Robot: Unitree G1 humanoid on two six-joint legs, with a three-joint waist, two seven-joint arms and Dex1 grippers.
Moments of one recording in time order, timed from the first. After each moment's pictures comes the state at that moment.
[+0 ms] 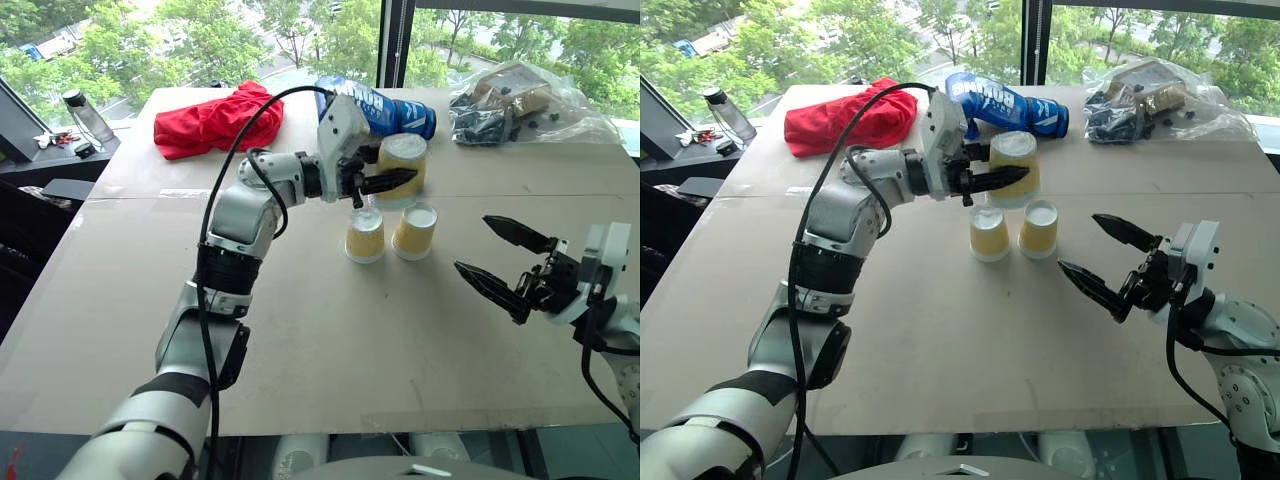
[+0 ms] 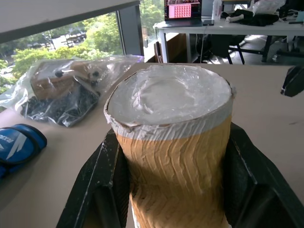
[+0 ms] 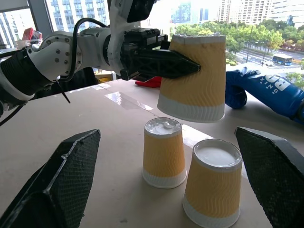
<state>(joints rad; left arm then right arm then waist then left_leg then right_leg) -0.90 0.36 -0.17 0.22 -0.35 0.37 -1.00 0.06 -0.59 -0.28 -0.55 0.77 0.34 0.81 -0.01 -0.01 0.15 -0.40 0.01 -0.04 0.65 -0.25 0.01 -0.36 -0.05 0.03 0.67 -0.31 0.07</state>
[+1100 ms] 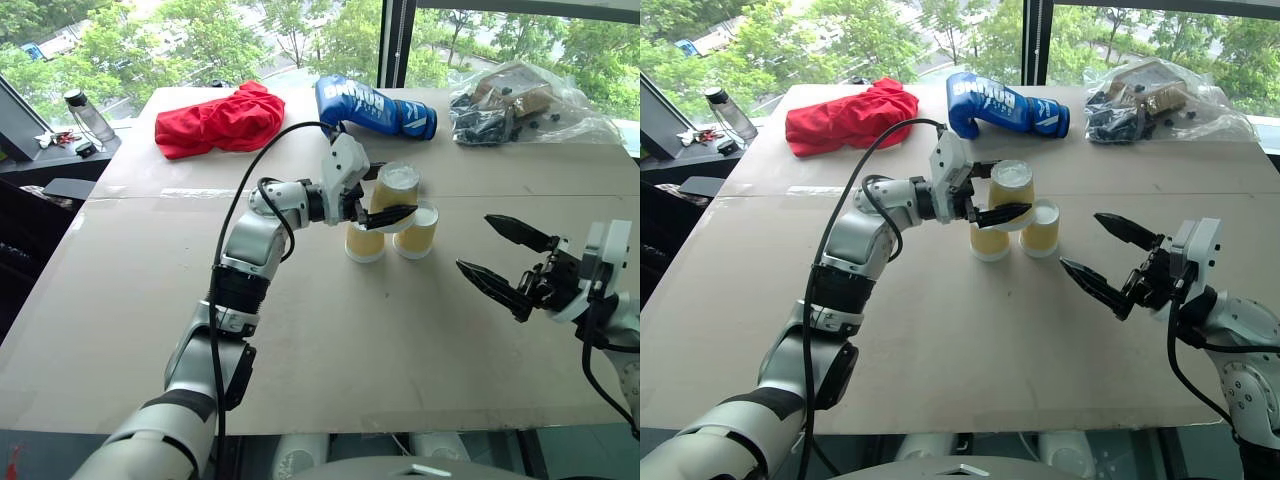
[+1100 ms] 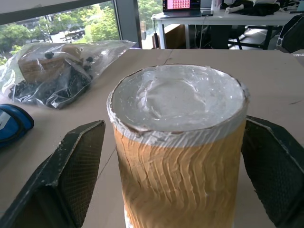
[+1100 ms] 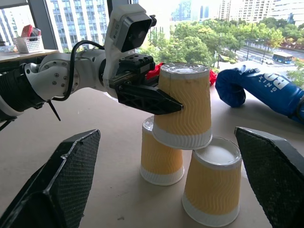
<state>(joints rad) -0.82 0.31 -0.17 0.27 -0.28 0.23 -1.01 0.05 -0.60 -0.28 -0.53 0.77 0.32 0.83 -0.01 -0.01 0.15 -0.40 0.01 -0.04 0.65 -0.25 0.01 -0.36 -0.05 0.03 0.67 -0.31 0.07</state>
